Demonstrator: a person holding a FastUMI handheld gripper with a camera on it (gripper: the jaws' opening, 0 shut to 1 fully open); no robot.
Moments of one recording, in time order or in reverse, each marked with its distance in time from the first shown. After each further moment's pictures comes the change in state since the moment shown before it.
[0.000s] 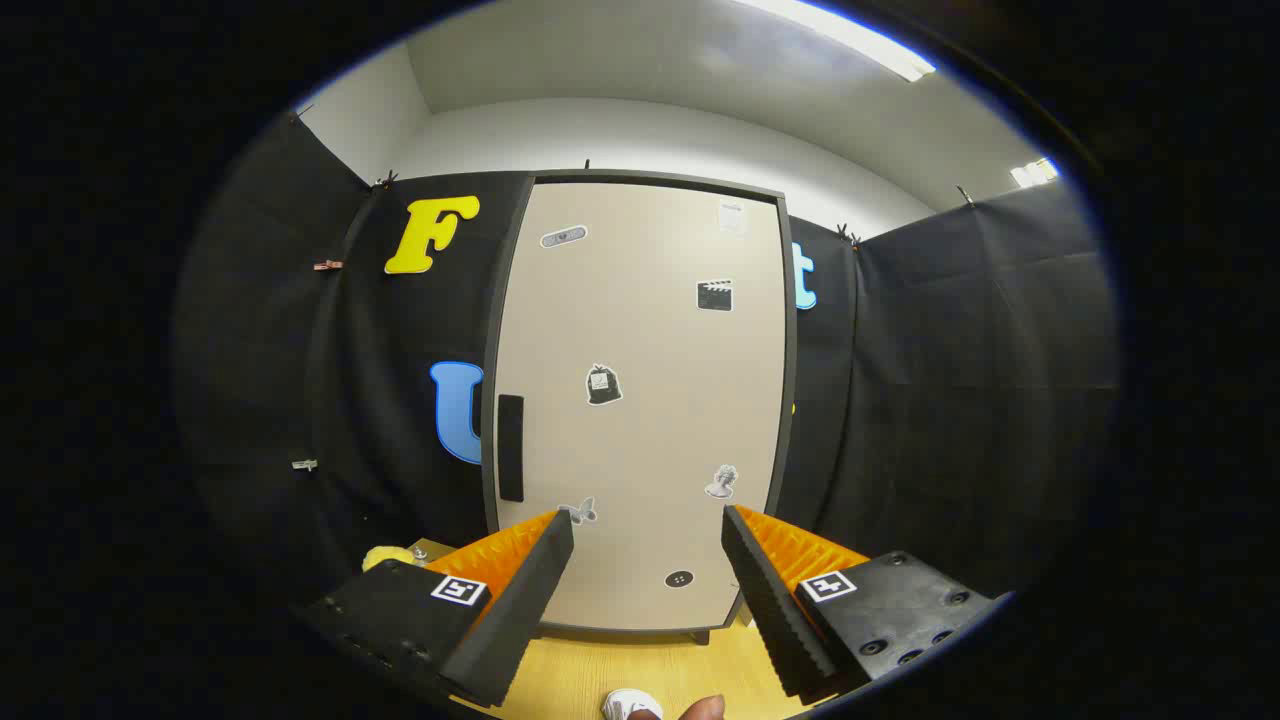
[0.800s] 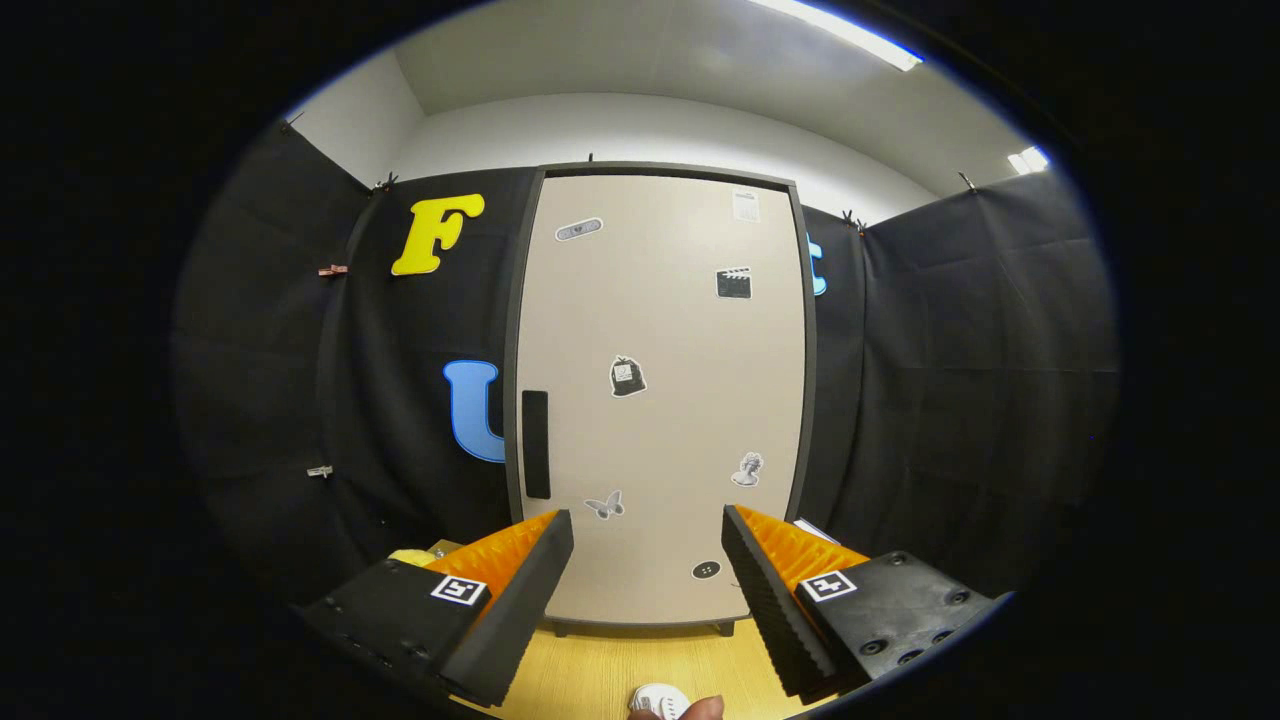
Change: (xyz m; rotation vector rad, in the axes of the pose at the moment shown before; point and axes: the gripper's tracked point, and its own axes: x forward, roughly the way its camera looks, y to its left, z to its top) arm 0.000 0.019 -0.002 0.037 0.027 0.023
